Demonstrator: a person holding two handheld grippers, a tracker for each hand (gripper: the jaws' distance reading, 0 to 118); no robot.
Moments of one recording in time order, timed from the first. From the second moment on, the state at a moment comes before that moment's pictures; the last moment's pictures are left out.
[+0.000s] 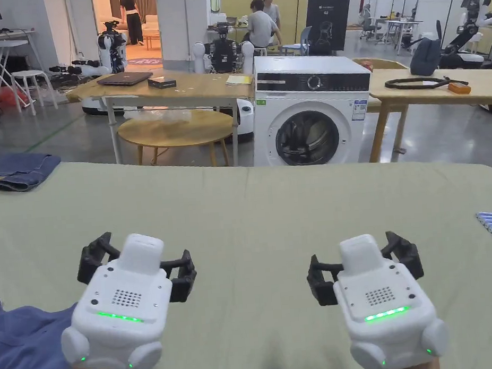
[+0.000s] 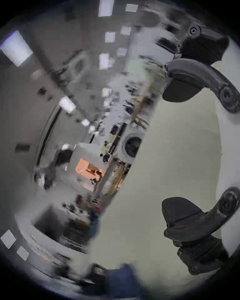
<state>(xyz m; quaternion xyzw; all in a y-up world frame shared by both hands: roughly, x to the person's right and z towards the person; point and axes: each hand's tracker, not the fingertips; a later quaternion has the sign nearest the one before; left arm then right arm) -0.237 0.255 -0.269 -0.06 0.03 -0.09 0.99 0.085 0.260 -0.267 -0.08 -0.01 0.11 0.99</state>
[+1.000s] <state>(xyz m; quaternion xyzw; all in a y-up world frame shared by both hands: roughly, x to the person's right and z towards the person) -0.246 0.267 -0.266 -0.04 0.04 0.02 1.00 0.098 0.250 -0.264 -0.07 -0.05 0.00 1.00</state>
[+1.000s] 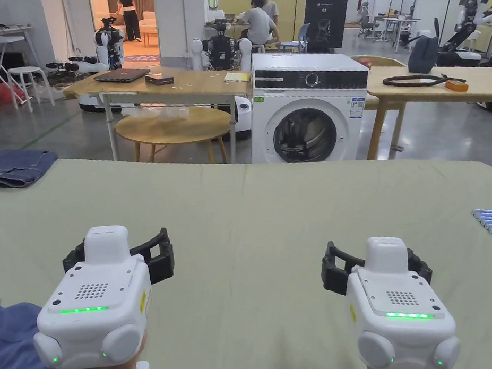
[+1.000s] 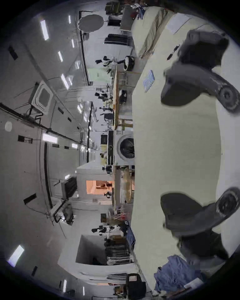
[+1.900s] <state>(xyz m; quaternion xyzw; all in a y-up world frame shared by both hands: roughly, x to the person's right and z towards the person) -0.283 0.279 -0.235 -0.05 0.09 0.00 0.99 0.069 0.273 -0.268 -0.07 -0.04 0.01 1.00</state>
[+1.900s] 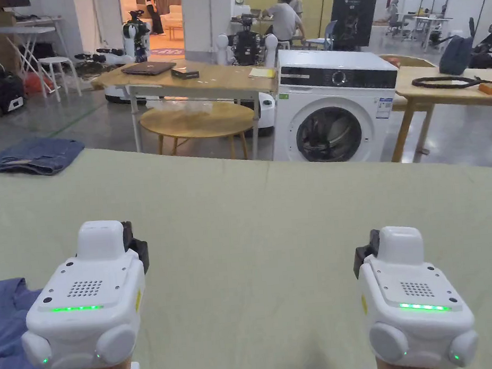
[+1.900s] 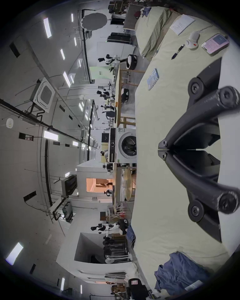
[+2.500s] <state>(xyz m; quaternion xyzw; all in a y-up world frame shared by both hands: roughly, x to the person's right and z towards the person) -0.473 0.269 -0.164 -0.20 0.20 0.02 0.96 -0.102 0.262 -0.279 -0.11 0.14 0.02 0.98</state>
